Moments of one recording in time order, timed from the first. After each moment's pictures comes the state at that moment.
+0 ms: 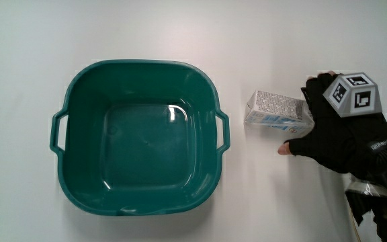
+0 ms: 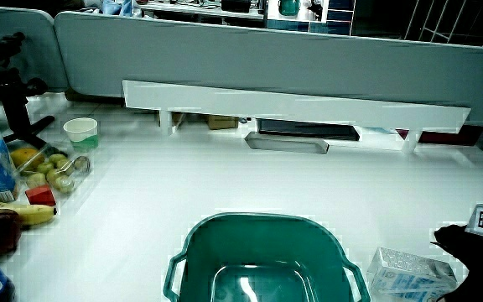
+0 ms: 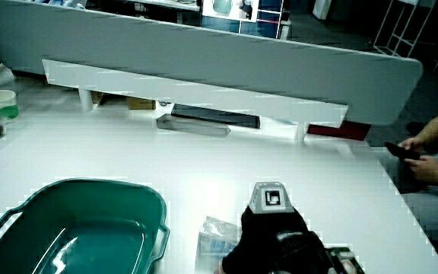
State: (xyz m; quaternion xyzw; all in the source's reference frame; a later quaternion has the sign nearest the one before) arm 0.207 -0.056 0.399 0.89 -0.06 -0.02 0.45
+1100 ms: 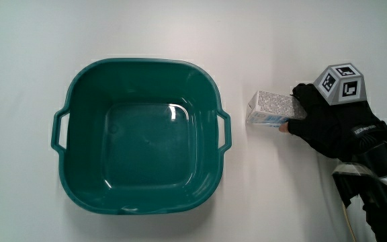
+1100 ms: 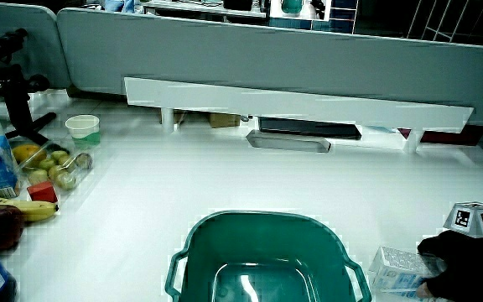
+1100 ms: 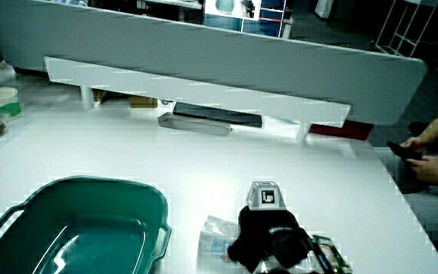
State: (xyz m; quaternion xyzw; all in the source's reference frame) arm 0.204 -0.073 0.426 0.90 -0.09 0.01 0.42
